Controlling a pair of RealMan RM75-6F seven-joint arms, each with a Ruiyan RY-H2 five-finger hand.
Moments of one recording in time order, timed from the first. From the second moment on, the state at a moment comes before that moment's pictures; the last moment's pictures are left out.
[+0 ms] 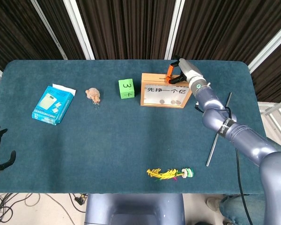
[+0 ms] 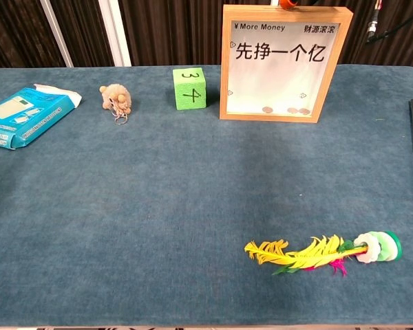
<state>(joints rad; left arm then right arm) -0.08 -1.15 -0.13 -1.76 1.21 1.44 0.13 1.32 -1.35 0.19 -0.90 -0.39 0.27 0.22</state>
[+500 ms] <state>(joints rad) -0.09 -1.14 -0.13 -1.76 1.21 1.43 0.12 1.33 -1.35 0.20 -0.89 -0.40 0.25 0.25</state>
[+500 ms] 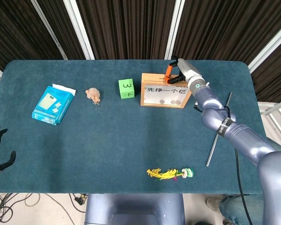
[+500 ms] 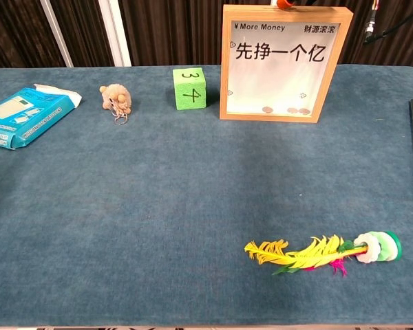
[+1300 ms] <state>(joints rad) -0.09 -1.14 -0.13 -1.76 1.20 1.43 0.13 1.31 -1.34 0.21 -0.90 -0.45 0.22 0.29</state>
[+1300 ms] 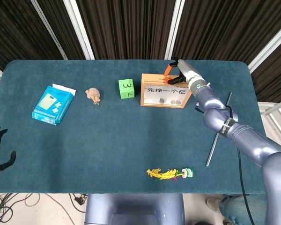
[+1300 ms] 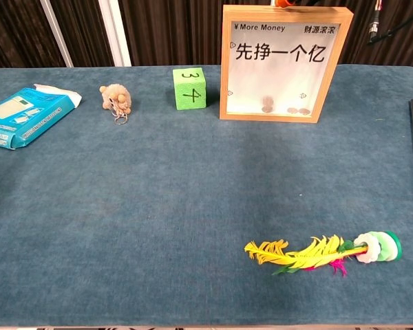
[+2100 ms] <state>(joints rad) -0.09 -1.14 -0.12 -1.76 1.22 1.44 0.13 1.05 -1.09 0.23 -1.48 -0.71 0.91 0.12</state>
